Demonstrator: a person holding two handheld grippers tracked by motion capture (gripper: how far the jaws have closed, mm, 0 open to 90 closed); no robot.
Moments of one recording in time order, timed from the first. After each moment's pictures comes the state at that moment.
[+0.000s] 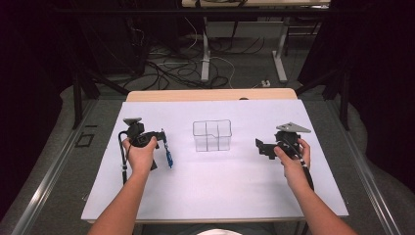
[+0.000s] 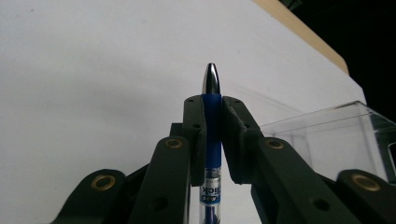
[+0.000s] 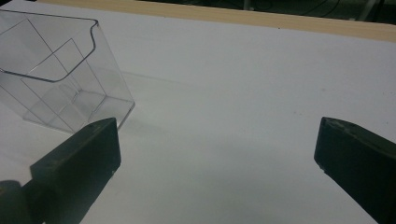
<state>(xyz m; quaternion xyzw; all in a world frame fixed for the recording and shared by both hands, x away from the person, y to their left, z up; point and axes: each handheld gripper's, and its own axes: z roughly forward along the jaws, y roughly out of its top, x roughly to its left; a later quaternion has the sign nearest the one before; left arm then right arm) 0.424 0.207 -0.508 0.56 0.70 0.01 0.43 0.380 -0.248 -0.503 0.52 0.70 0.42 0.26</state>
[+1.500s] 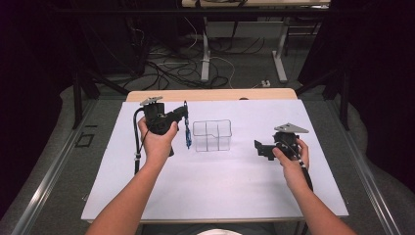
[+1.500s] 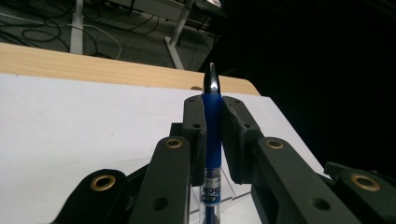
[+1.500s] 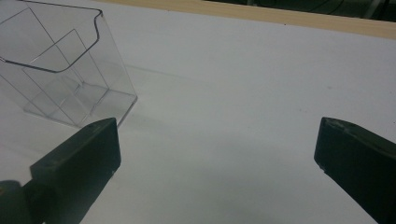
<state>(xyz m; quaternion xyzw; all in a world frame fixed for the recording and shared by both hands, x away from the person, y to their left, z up) 0.406 0.128 -0.411 0.63 0.54 0.11 0.54 0.380 -0.245 -0.506 0.51 0.71 0.41 0.25</state>
